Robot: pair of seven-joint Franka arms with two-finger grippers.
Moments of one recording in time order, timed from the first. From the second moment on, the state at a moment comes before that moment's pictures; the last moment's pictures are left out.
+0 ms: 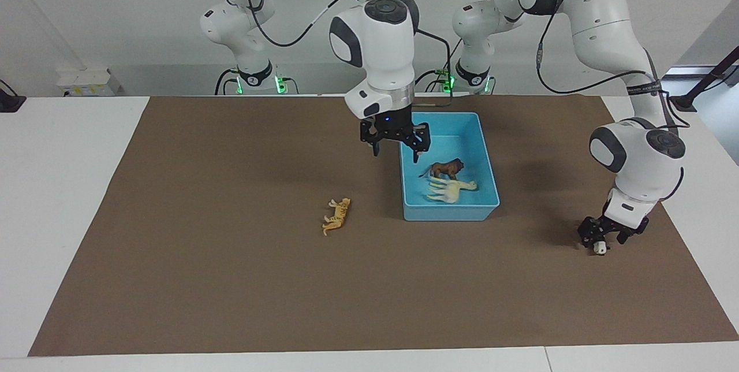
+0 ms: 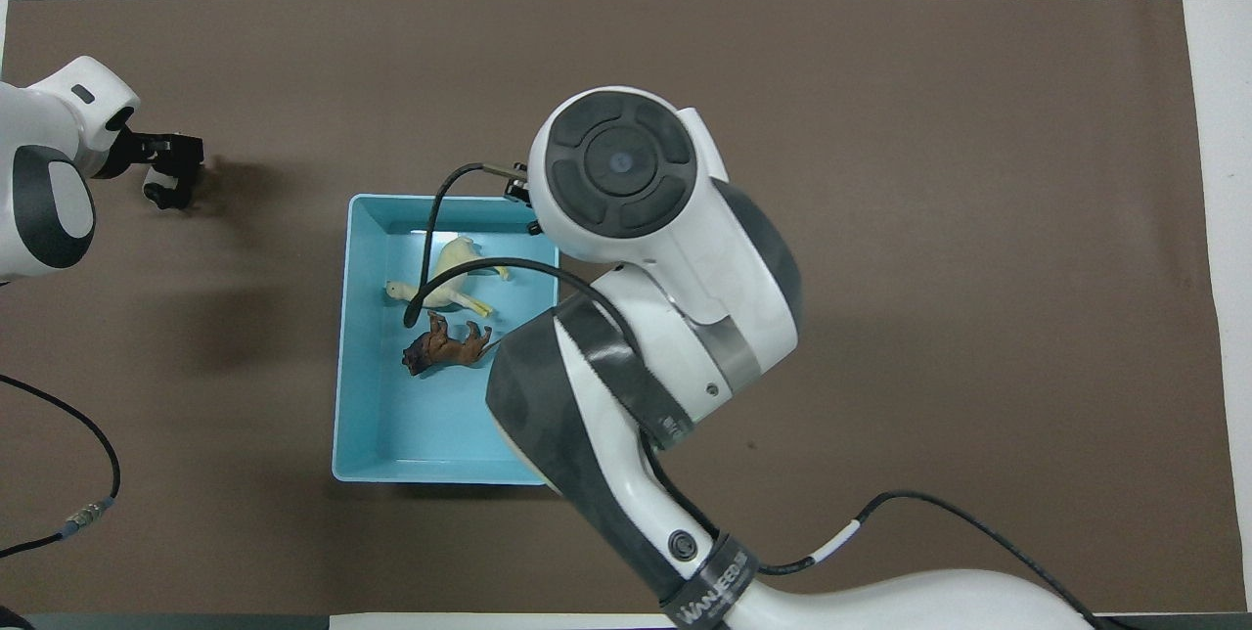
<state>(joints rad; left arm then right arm) 0.21 0.55 -0.04 -1.68 0.07 2.48 0.17 0.77 0.43 -0.22 -1.34 0.09 1.91 0.96</state>
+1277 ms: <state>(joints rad) 0.03 0.33 -0.07 -1.59 0.02 1.87 -0.28 0.63 0.52 -0.22 -1.68 0.05 2.20 0.64</state>
